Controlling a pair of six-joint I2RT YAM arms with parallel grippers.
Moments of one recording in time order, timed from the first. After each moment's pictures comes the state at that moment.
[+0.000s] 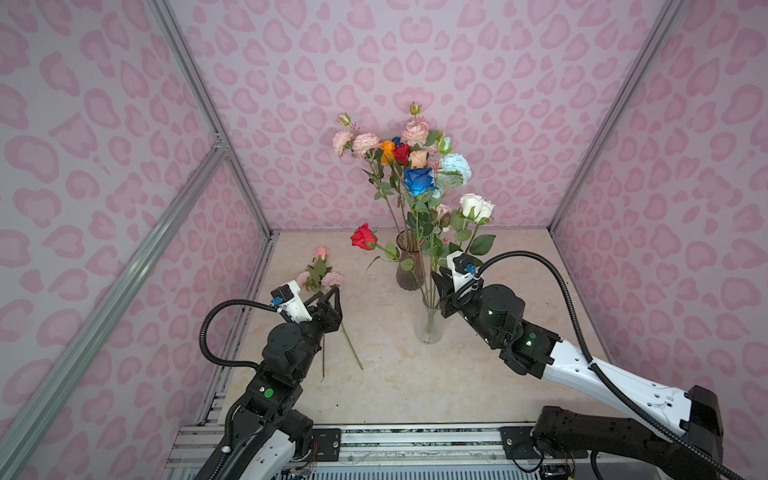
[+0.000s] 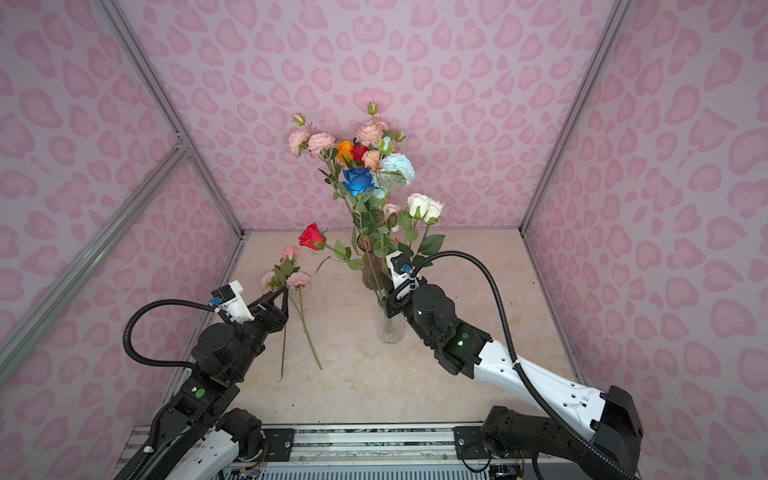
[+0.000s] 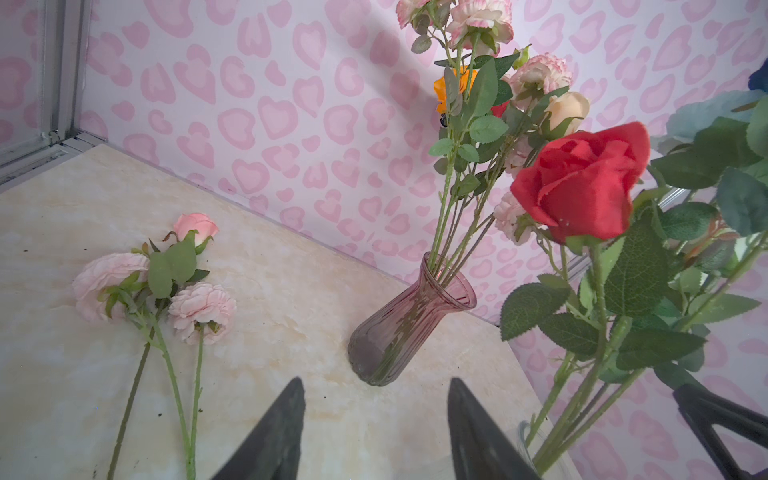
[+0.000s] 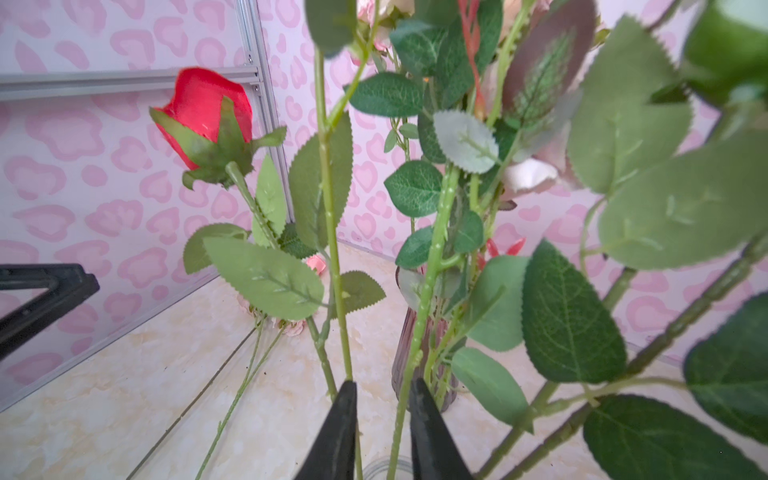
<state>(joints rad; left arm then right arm) -0.44 0.53 0.51 -0.04 -0.22 -0.63 0.91 1.12 0.93 0.12 0.36 0.05</state>
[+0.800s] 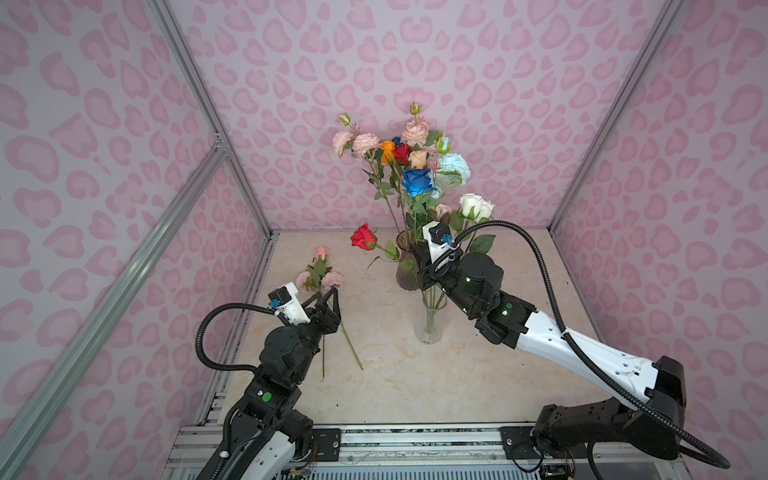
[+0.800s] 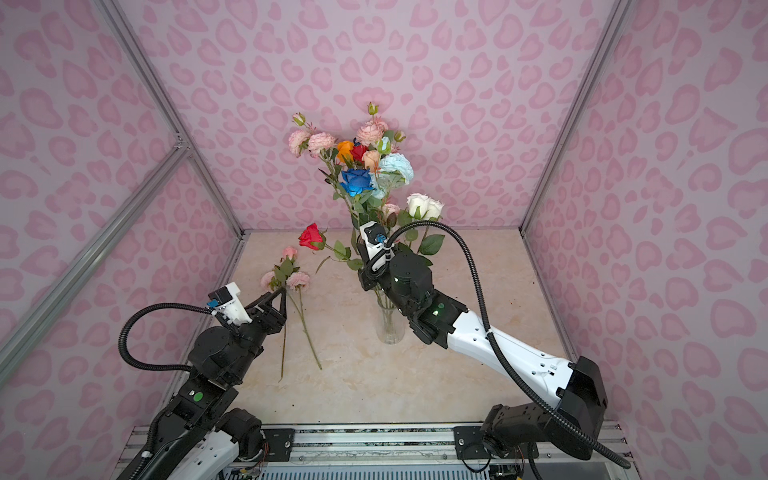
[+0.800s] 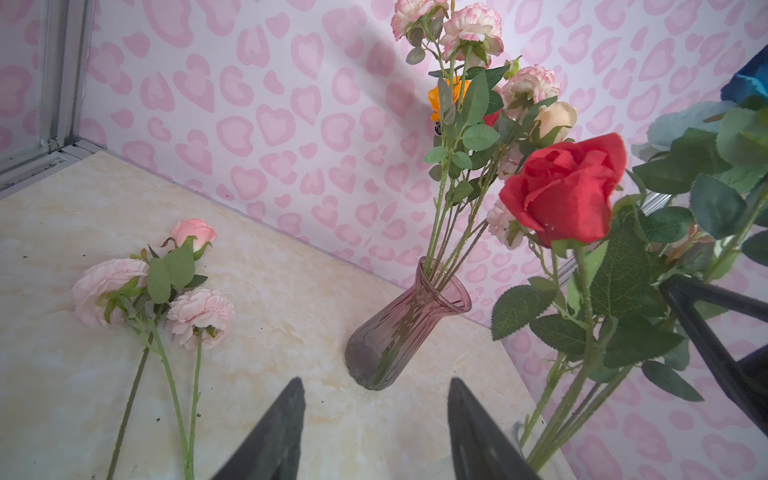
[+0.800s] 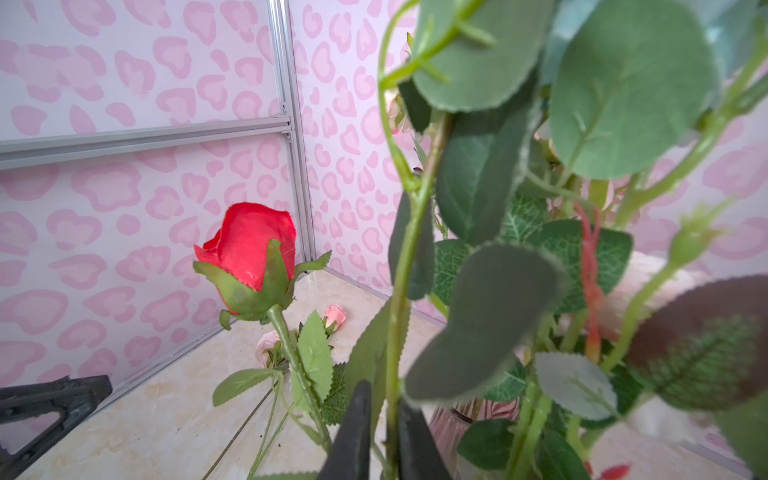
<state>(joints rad) -0.44 0.50 0.50 -0.04 -0.22 -0.62 0.88 1.36 1.22 0.12 0.28 0.00</state>
